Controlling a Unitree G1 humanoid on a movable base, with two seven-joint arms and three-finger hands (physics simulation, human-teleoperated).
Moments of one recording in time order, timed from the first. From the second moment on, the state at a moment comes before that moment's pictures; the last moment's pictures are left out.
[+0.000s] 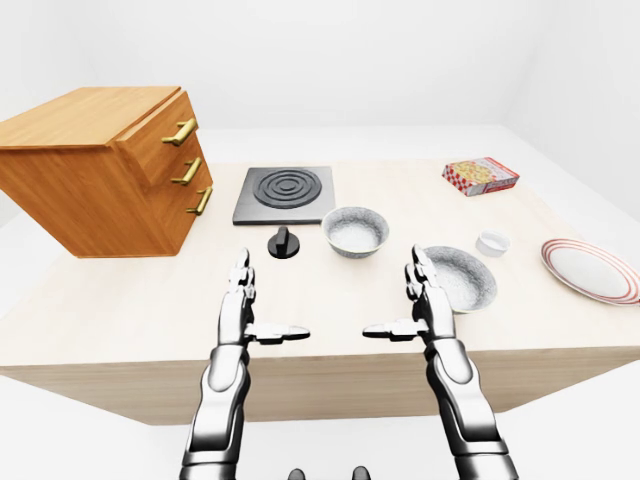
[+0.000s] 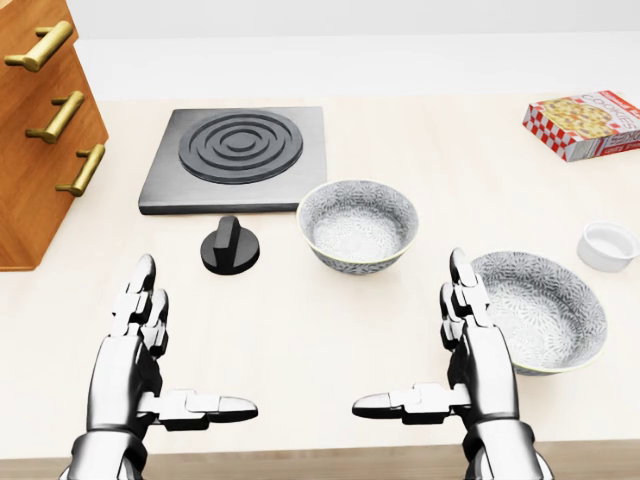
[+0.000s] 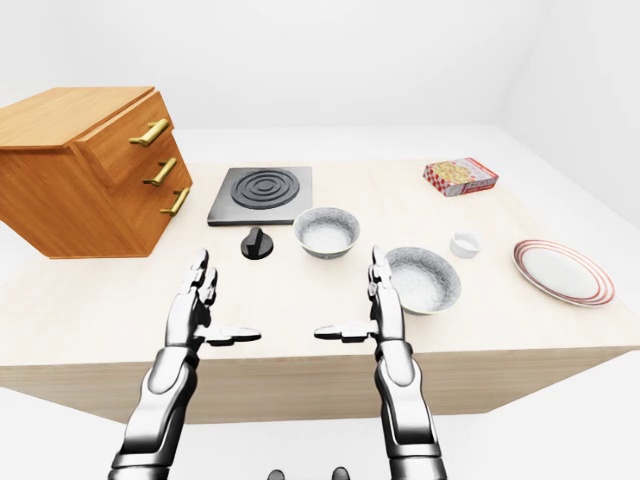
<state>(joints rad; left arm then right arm) -0.01 0.01 0.01 0.00 0.00 0.00 -0.01 0.00 -0.01 -0.02 -0.01 0.01 0.01 0.01</state>
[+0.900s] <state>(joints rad) -0.24 0.05 0.05 -0.05 0.03 0.09 0.00 -0.19 -0.06 -0.08 -0.12 0.07 0.09 0.05</state>
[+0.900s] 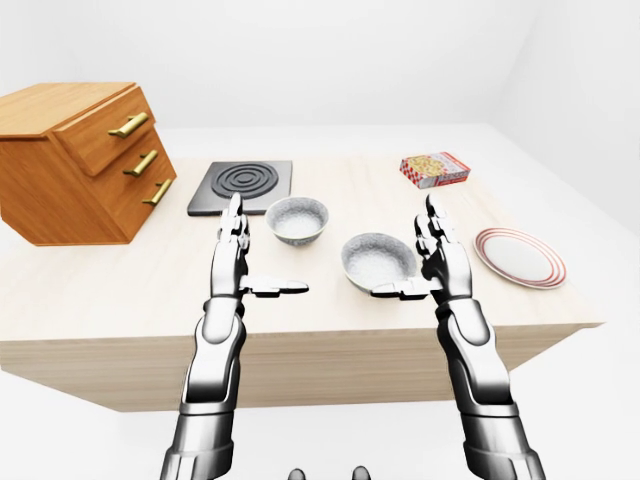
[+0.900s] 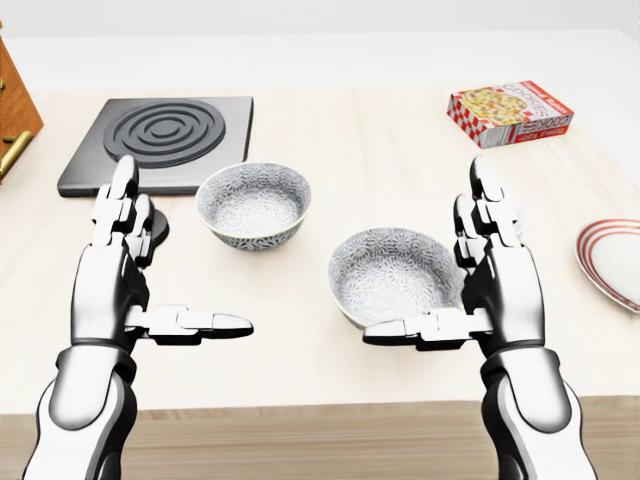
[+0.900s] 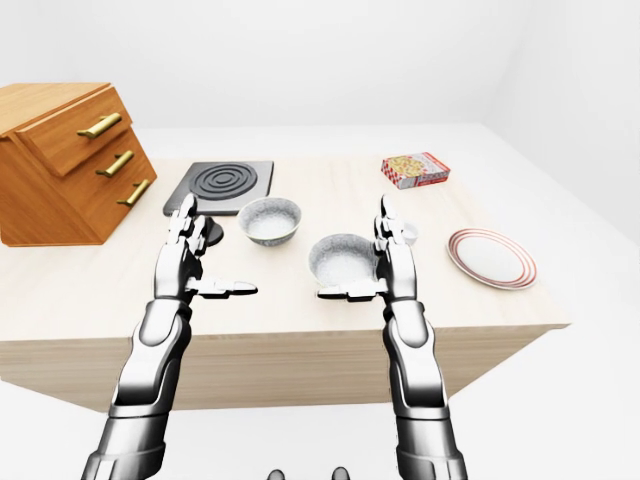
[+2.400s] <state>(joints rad) -0.58 0.29 0.11 0.55 0.34 -0.05 0.10 -0.15 -0.06 -0.08 -0.11 0.05 0.09 0.07</state>
